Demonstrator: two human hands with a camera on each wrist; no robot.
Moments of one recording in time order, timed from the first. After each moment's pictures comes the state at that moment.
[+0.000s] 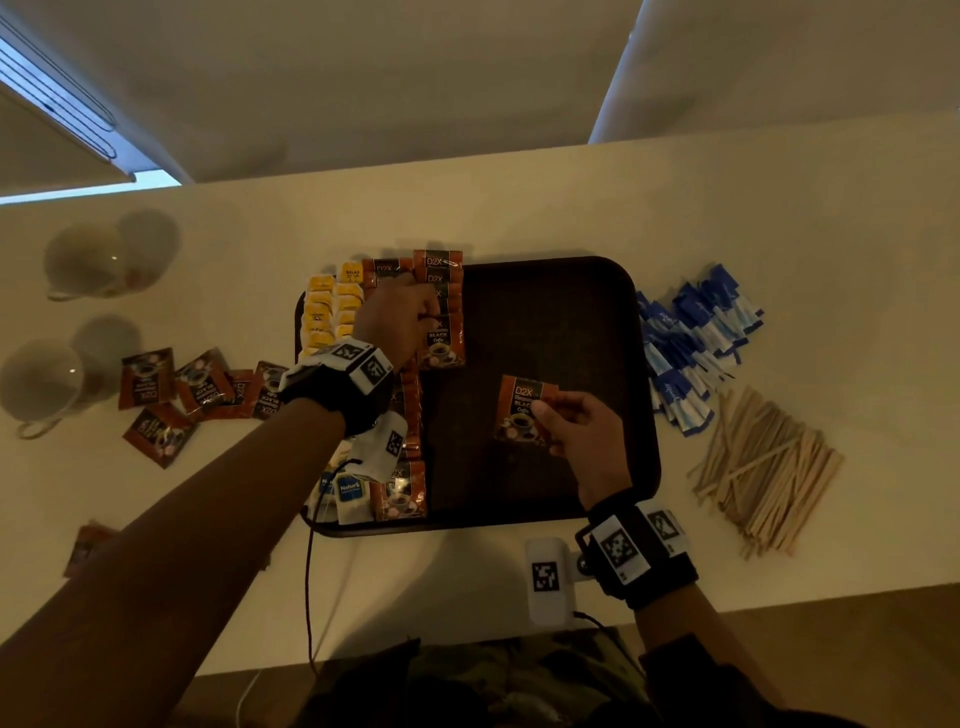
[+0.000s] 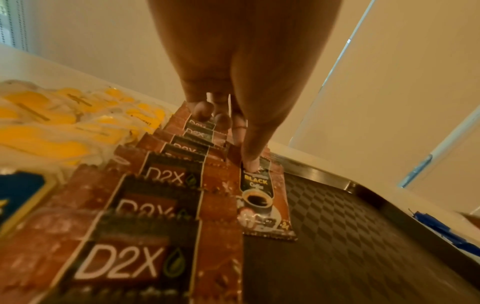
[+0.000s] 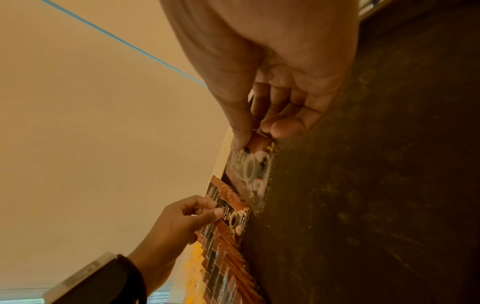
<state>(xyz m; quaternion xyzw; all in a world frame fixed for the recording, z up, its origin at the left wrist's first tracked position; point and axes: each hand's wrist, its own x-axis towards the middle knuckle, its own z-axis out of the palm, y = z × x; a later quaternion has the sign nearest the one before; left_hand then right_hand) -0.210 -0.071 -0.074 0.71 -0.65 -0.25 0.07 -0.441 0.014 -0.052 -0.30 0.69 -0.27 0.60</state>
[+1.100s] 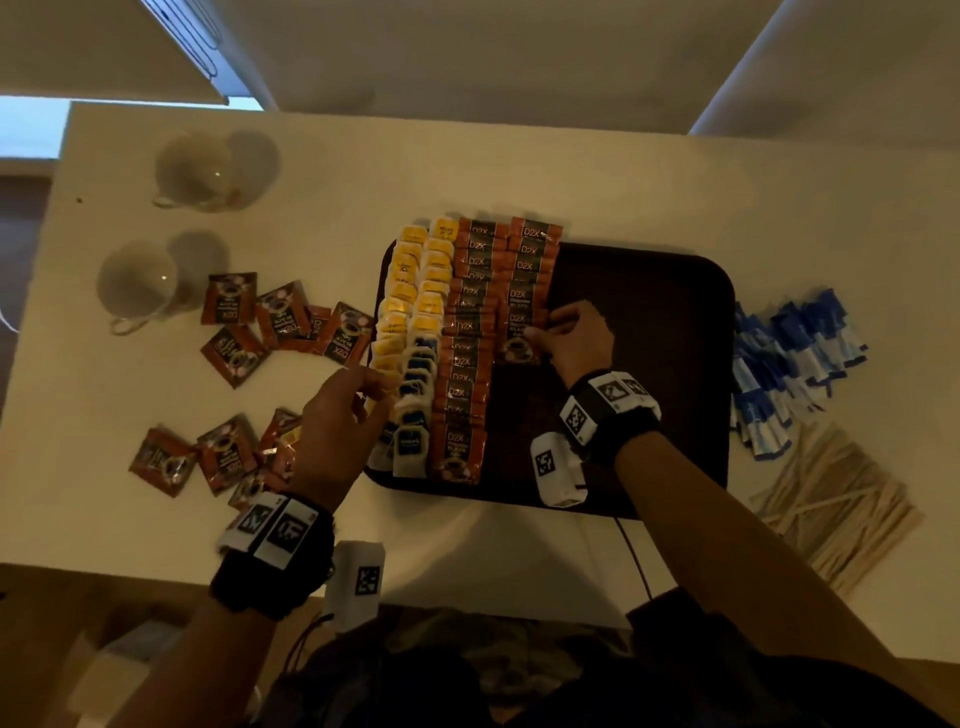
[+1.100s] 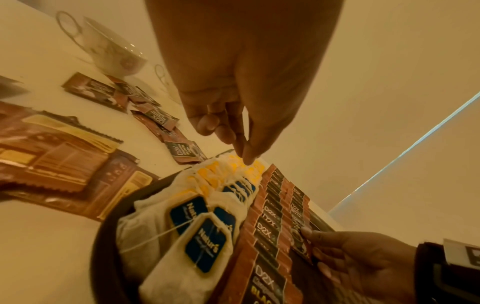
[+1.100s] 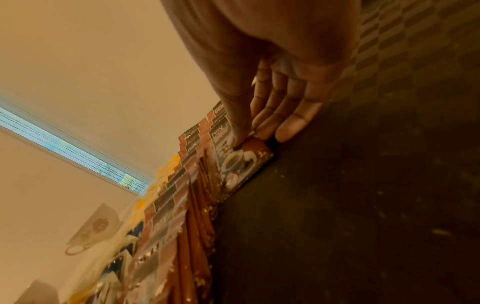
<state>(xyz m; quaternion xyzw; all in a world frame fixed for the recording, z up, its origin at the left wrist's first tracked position) -0.153 0.117 -0.046 0.81 -0.44 -0.29 0.27 -0.349 -0.054 -0.093 -0.49 0.69 -0.14 0.52</state>
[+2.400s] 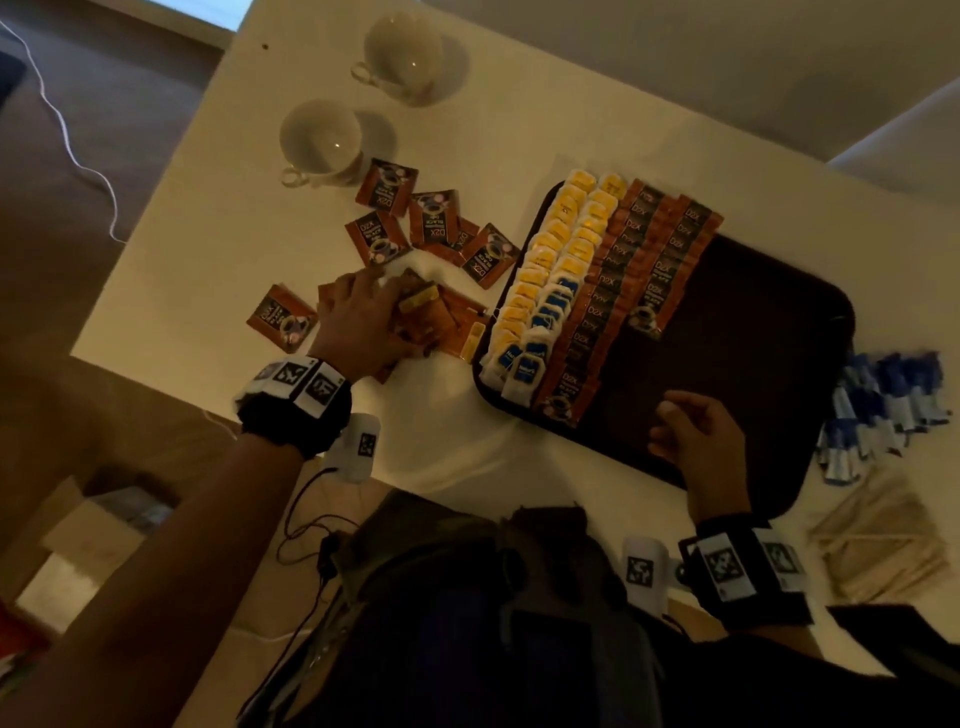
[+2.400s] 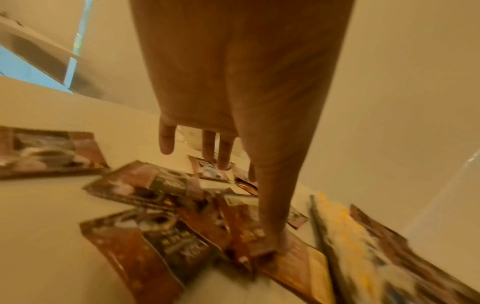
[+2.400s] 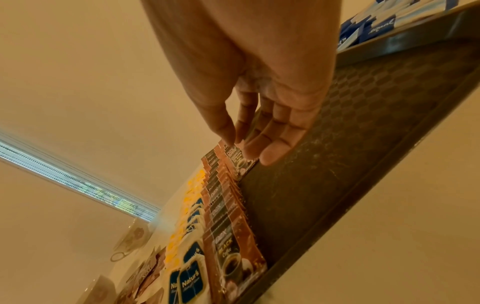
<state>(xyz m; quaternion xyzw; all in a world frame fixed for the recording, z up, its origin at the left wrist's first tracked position) -0.040 0.193 -0.068 0.85 -0.46 -0.26 0.01 -0.381 0.084 -0.041 -0.46 0.68 -0.19 0.54</state>
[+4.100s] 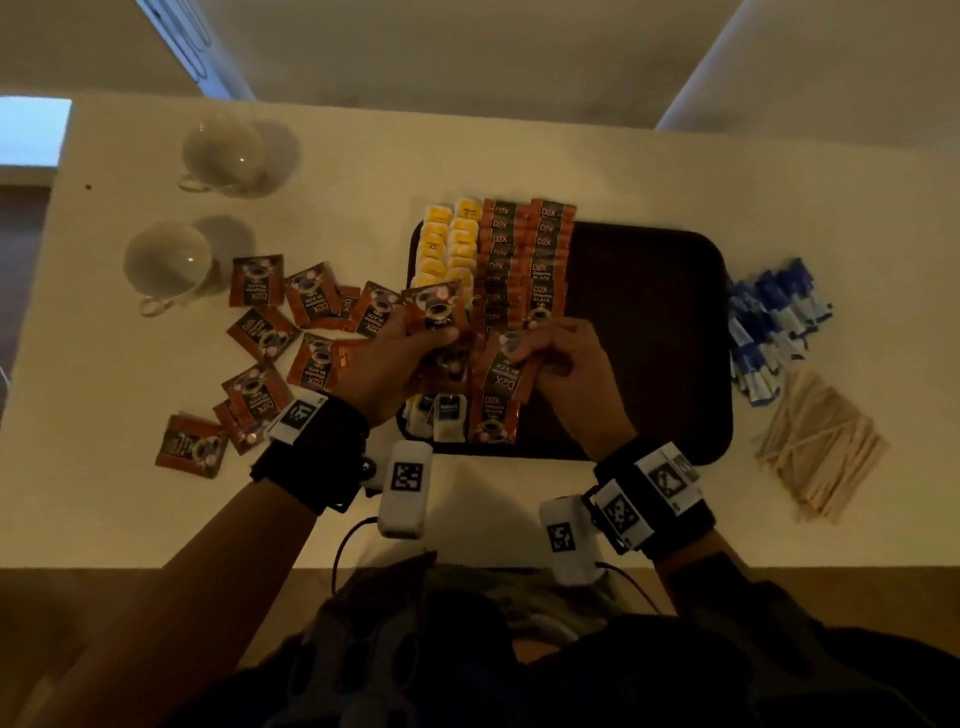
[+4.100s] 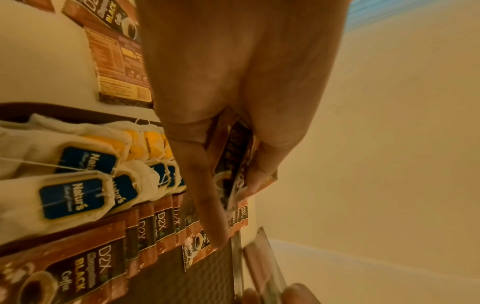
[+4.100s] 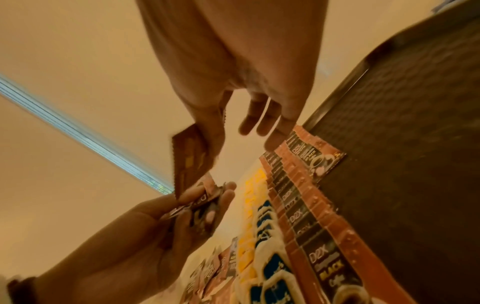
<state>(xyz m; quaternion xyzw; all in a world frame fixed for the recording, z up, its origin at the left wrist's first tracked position) -0.135 0.091 -0.014 0.58 -0.16 -0.69 0.41 -0.325 0.066 -0.004 -0.57 0.52 -0.28 0.58</state>
